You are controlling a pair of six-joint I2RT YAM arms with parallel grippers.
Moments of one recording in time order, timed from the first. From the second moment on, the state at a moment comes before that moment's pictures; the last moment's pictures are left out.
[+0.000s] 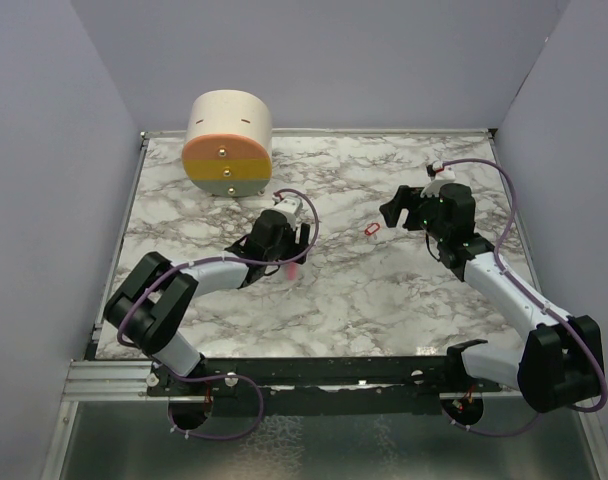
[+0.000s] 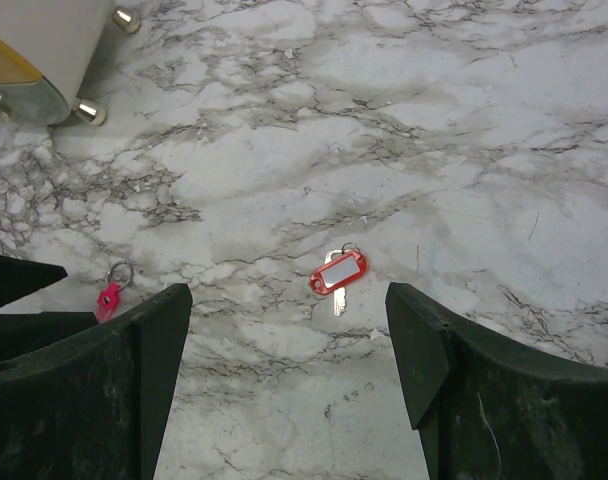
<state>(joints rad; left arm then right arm) -0.63 1.57 0.70 0.29 -0.06 -0.25 0.24 1.19 0.73 0.10 -0.13 0.27</state>
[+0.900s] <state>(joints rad) -0.63 1.67 0.71 0.31 -0.05 -0.28 0.24 1.19 0.73 0.10 -0.13 0.27</state>
